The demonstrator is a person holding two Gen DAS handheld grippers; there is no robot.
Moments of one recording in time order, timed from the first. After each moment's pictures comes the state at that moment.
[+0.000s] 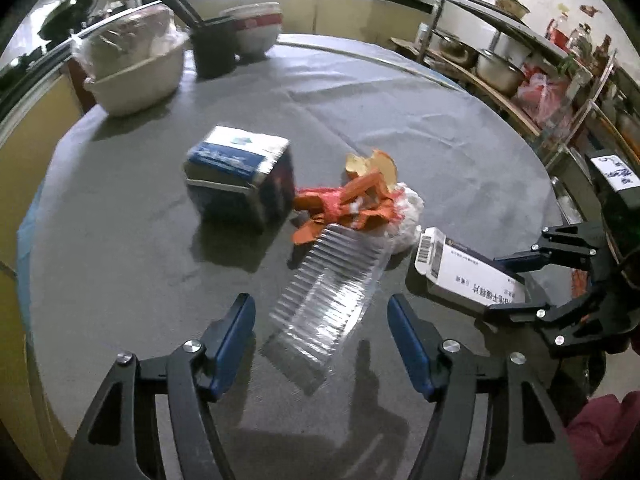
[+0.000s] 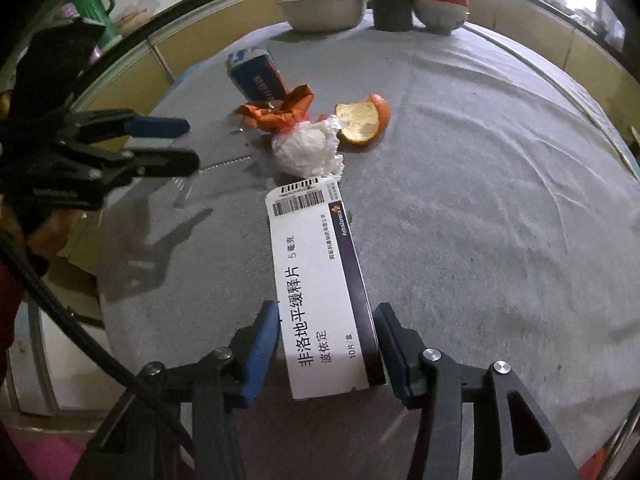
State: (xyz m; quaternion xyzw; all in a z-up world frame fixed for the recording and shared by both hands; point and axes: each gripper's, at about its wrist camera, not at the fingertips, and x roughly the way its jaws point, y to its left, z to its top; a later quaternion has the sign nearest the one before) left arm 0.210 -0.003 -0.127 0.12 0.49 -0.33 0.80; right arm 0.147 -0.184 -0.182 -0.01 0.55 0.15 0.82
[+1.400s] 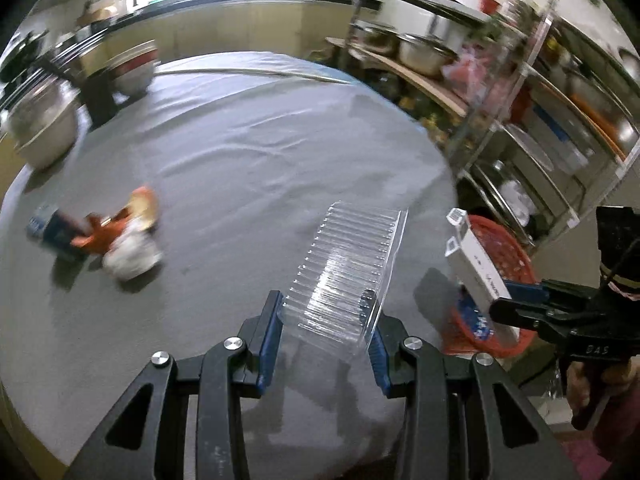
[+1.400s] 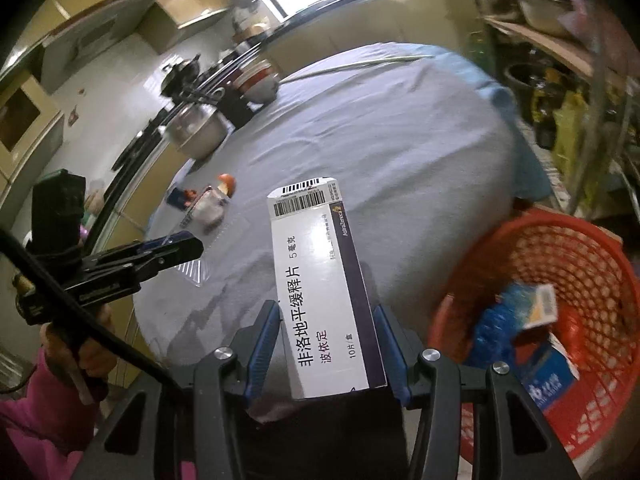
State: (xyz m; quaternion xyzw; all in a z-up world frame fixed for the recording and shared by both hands) left arm 0.078 -0.169 -0.090 0.13 0.47 -0.38 0.78; right arm -0.055 -0.366 -0.147 0.27 0.43 0.01 0.86
